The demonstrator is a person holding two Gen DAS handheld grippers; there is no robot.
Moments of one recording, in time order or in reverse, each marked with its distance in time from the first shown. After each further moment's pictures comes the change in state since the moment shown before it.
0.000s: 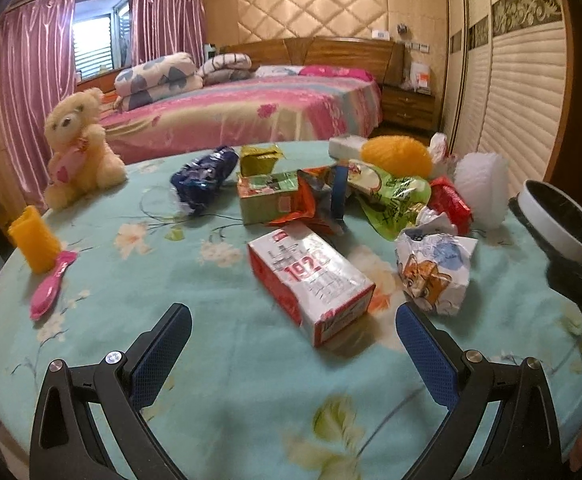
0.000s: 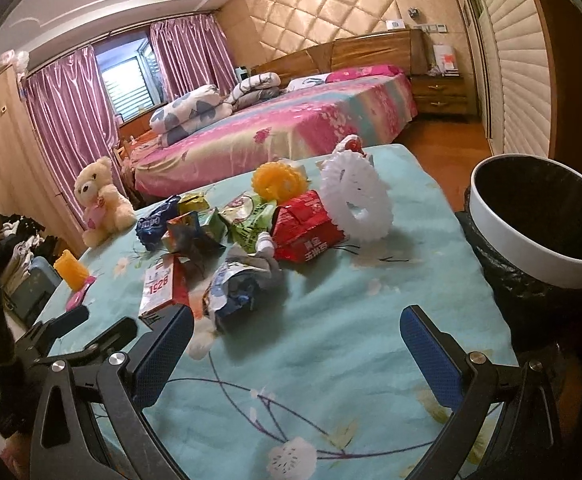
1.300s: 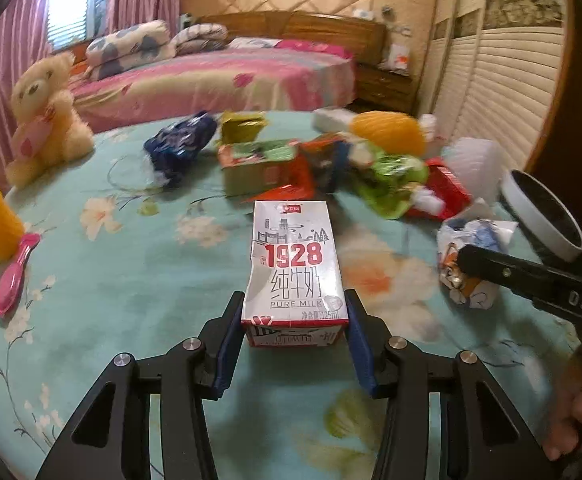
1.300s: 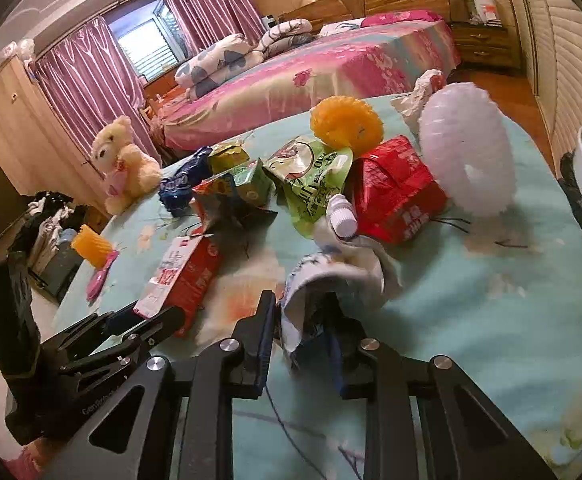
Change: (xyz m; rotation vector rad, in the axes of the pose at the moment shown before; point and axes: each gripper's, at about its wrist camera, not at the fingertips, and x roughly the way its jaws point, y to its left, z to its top) left arm 0.008 0.021 0.005 -0.003 0.085 -0.162; right arm 0.056 0.024 0.009 0.002 0.202 0.166
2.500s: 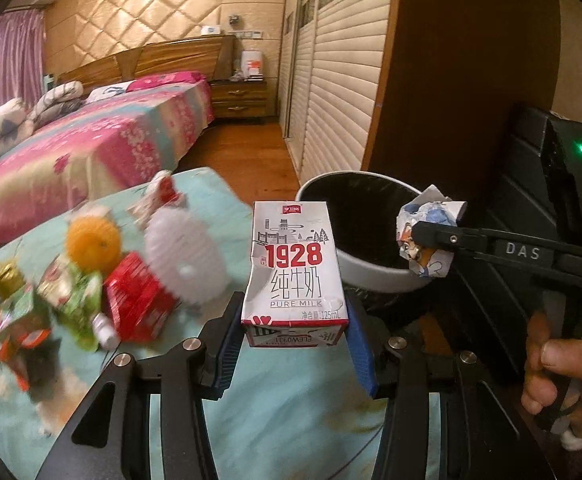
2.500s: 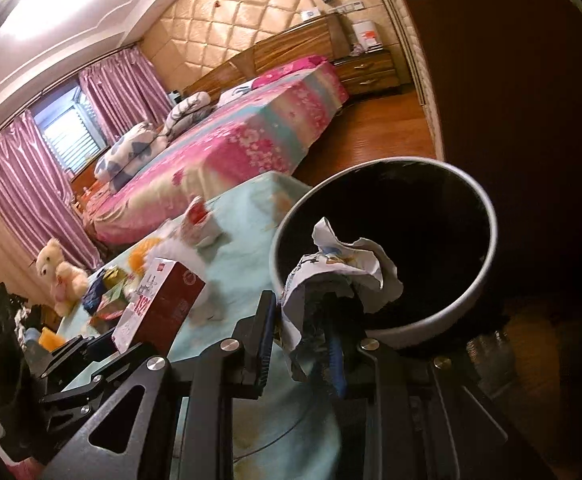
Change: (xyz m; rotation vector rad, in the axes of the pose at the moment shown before) left arm 0.045 -0.188 0.069 0.310 -0.029 -0.327; right arm -0.136 -0.174 0.023 0.240 -0.207 -0.234
